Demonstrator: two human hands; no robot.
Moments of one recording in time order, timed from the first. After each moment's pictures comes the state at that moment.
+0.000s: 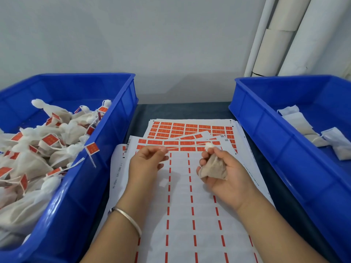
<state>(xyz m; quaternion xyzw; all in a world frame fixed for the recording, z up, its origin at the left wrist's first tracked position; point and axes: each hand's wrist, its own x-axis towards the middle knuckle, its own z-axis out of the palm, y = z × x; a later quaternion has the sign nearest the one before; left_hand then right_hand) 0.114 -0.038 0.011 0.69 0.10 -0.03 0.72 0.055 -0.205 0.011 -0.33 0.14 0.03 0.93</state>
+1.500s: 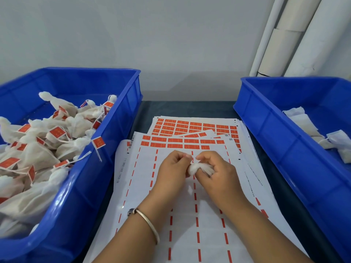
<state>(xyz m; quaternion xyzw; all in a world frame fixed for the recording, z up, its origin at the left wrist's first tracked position) 0.088 -0.069 0.008 0.72 -0.02 -0.10 0.68 0.045 -0.181 -0.009 -0.87 -0.03 -0.23 0.43</state>
